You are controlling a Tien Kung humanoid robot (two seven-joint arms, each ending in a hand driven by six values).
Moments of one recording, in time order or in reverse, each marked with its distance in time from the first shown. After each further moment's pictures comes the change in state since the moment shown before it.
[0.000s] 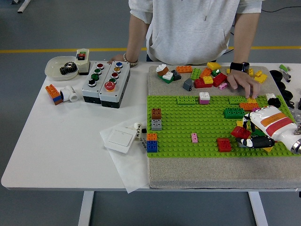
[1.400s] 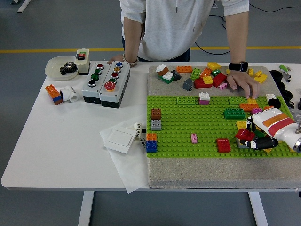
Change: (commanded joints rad) left arm 0.001 0.000 0.002 0.000 -0.005 0.000 -0.002; right arm 0.024 -0.016 -0.012 -0.015 0.012 0.089 0.005
